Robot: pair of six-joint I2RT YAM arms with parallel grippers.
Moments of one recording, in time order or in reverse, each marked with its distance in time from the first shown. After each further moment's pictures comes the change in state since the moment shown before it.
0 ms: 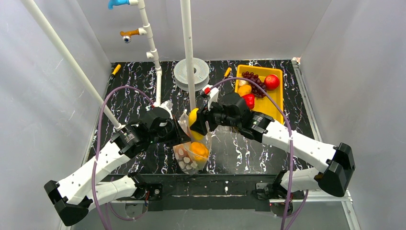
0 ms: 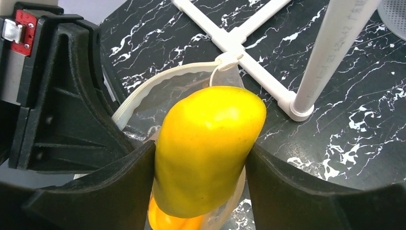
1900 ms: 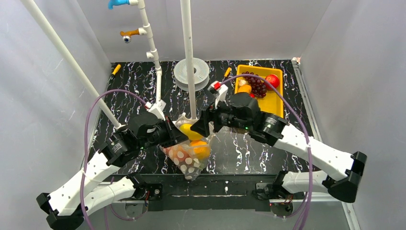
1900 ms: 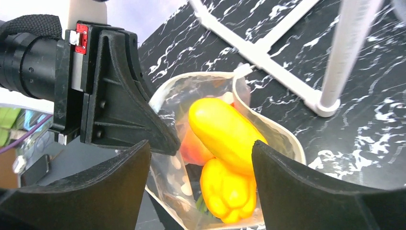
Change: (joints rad) left arm 0.000 -0.136 -0.040 0.053 -0.002 0.024; right arm 0.072 -0.069 0.094 -0.125 0.044 0.161
